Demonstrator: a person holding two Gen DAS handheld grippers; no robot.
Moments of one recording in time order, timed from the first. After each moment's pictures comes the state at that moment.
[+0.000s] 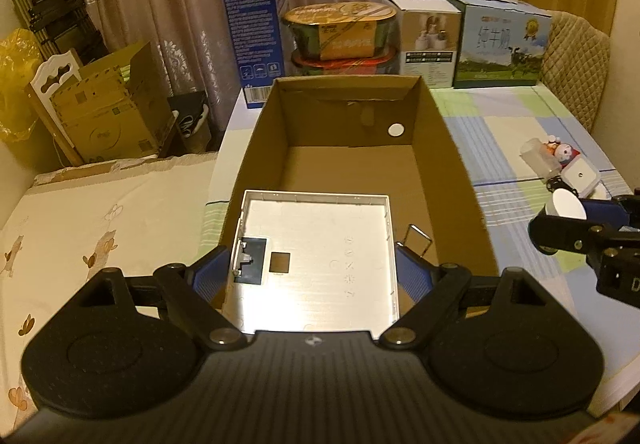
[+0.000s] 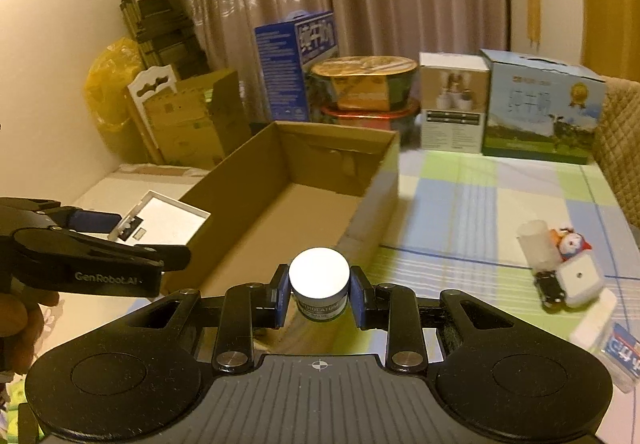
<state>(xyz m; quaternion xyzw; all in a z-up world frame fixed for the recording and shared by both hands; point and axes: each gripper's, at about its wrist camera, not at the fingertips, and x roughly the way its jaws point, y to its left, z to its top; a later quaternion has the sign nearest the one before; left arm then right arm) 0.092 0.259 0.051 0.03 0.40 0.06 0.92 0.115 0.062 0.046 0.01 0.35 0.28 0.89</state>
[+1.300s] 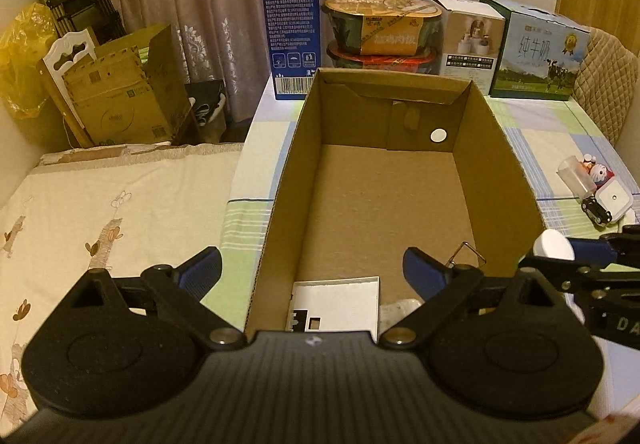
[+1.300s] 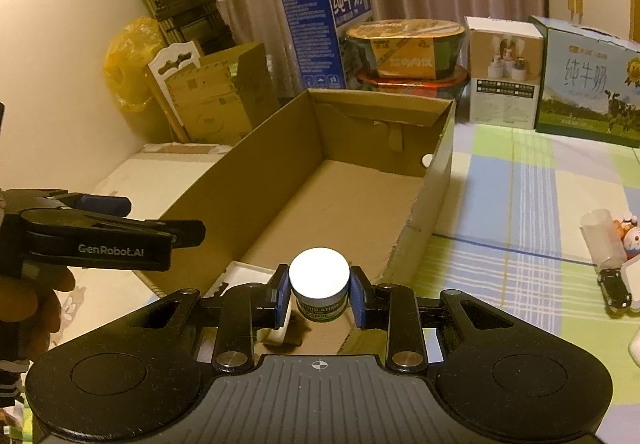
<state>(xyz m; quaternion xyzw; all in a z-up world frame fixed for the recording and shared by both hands) 0.119 0.301 0.032 0.00 0.40 0.09 0.91 0.148 0.102 0.014 0.02 0.38 0.32 0.87</state>
